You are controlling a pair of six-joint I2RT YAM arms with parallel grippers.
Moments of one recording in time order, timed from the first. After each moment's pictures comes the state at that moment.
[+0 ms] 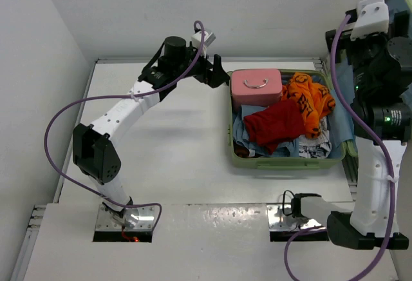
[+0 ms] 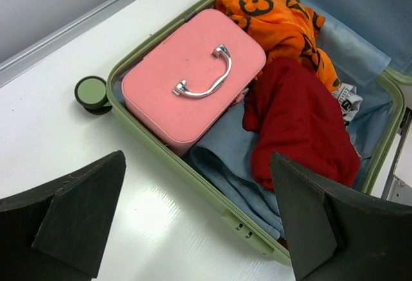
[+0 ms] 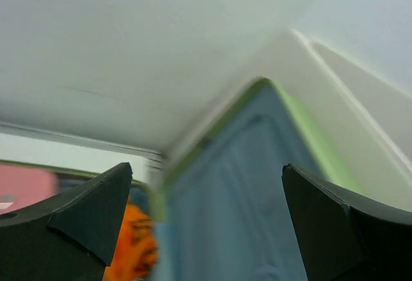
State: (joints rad) left arm -0.51 1.71 1.65 -0.19 0.44 -0.13; right arm -0.01 1.14 1.74 -0.51 0.16 -0.53
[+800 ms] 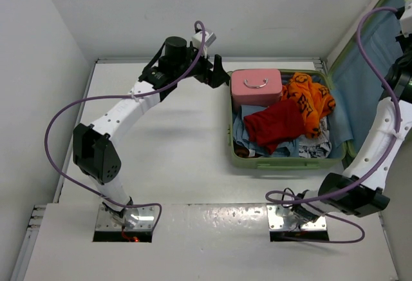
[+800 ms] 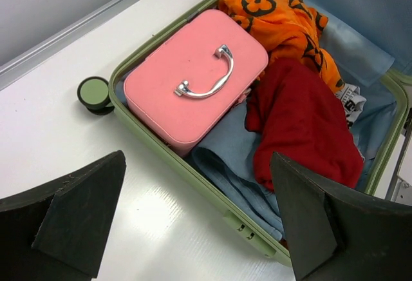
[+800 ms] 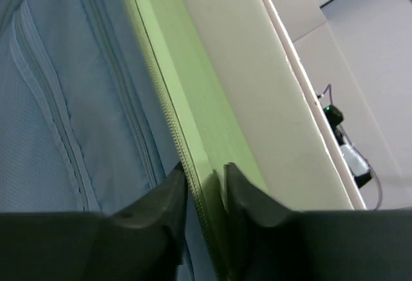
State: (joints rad) left arm -0.51 1.71 1.65 -0.19 0.42 -0.13; right arm -0.56 1.39 1.82 -0.51 0.17 -0.86
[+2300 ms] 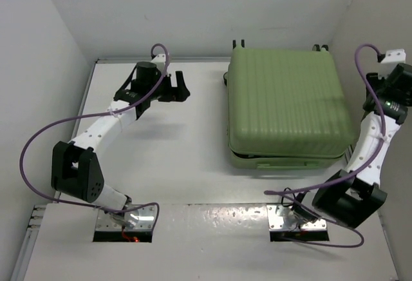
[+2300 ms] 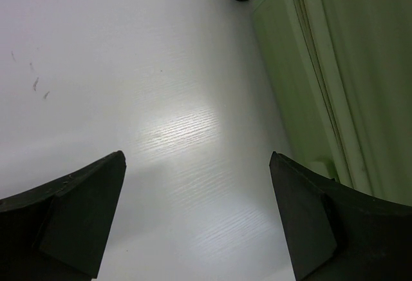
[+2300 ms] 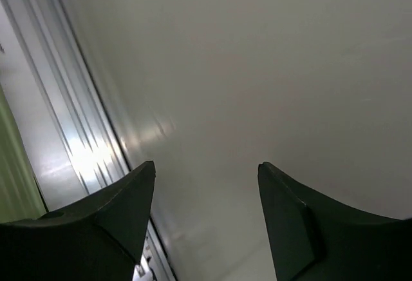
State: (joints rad) left arm -0.31 1.47 1.21 -0.23 0.19 -0.29; right arm -0.59 1.27 1.28 -0.39 0.17 -0.57
